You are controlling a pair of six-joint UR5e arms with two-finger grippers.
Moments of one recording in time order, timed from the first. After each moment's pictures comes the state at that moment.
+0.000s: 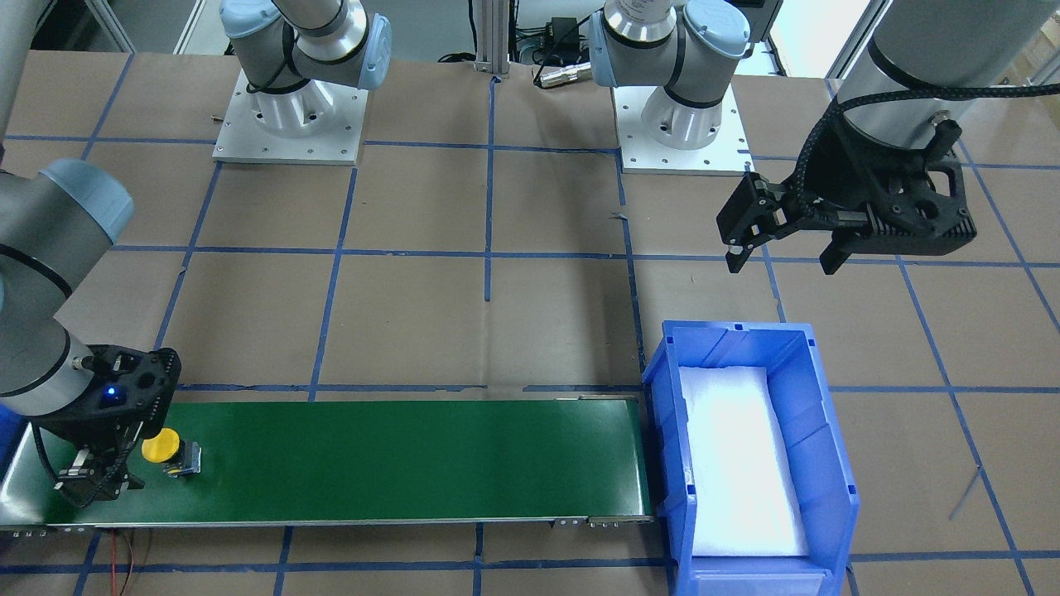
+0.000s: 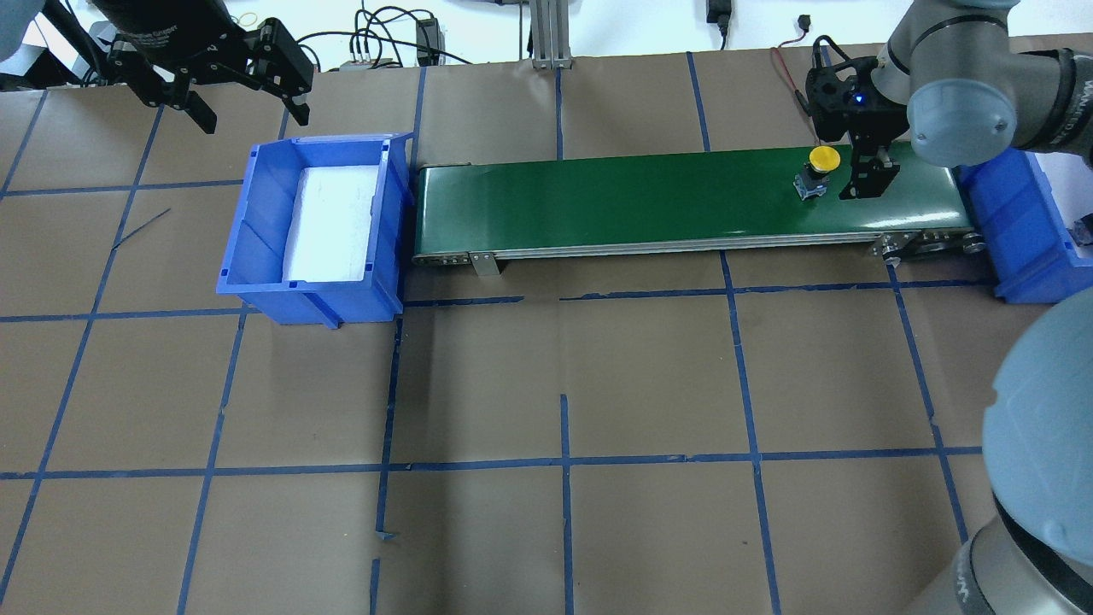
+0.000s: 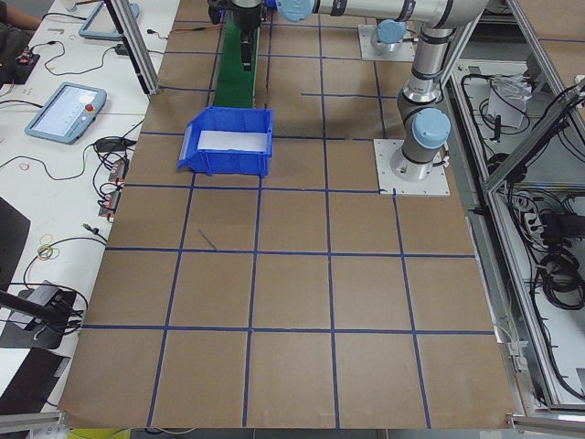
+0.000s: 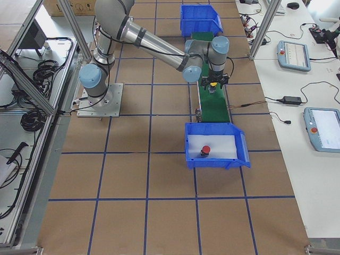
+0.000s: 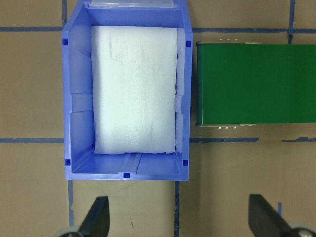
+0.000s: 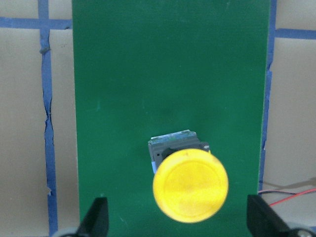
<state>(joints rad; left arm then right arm) -1.50 -1.71 -1.34 -1.60 1.54 0.05 1.34 -1.12 1.57 -2.11 -1.53 -1.83</state>
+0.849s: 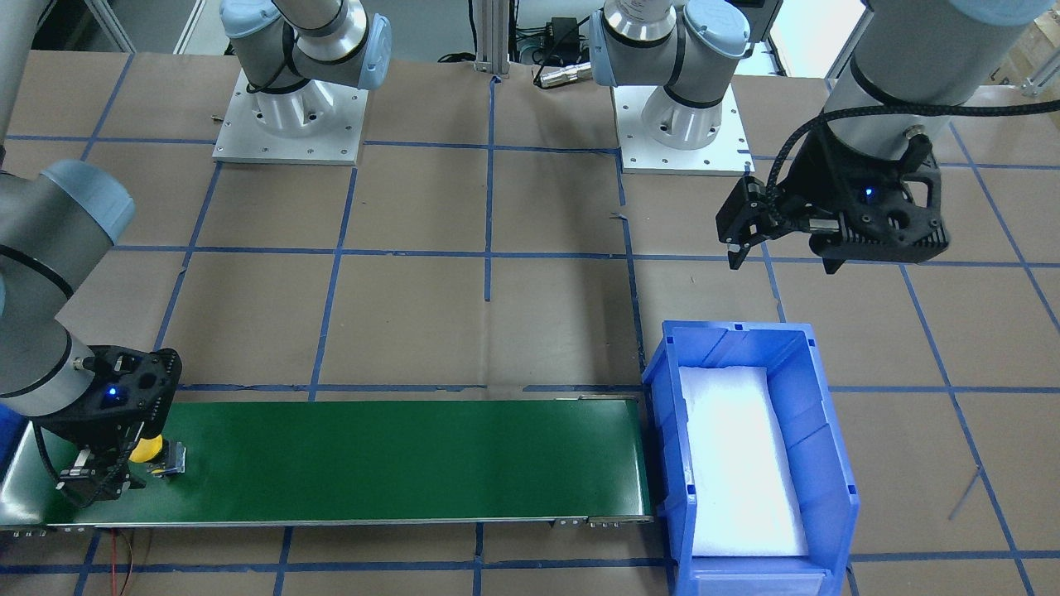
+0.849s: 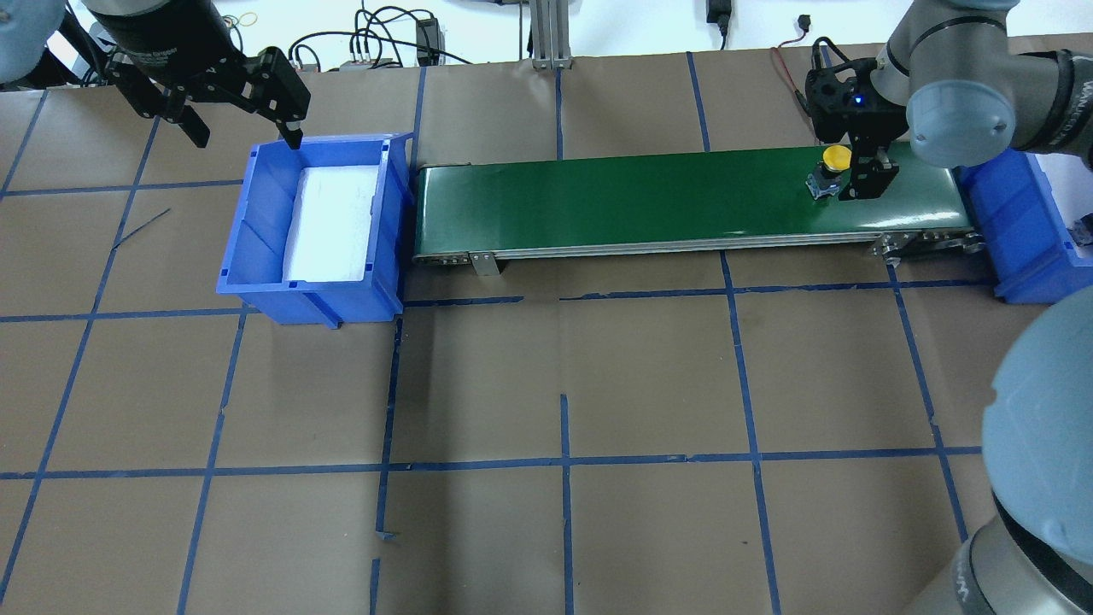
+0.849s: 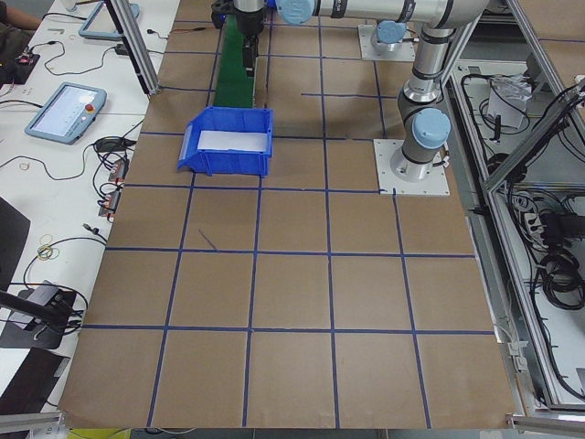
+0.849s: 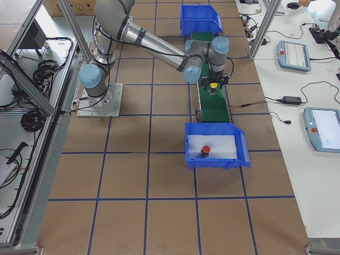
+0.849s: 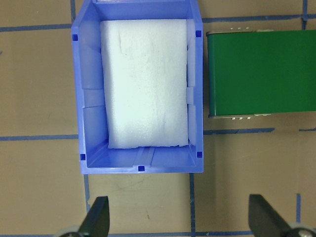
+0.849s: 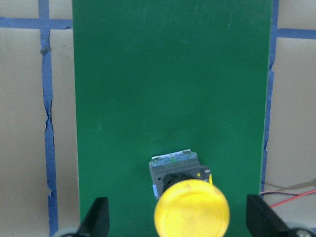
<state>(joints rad) -1.52 -1.71 -1.40 -1.61 1.61 0.13 1.34 -1.12 1.57 -2.11 -1.53 -1.83</state>
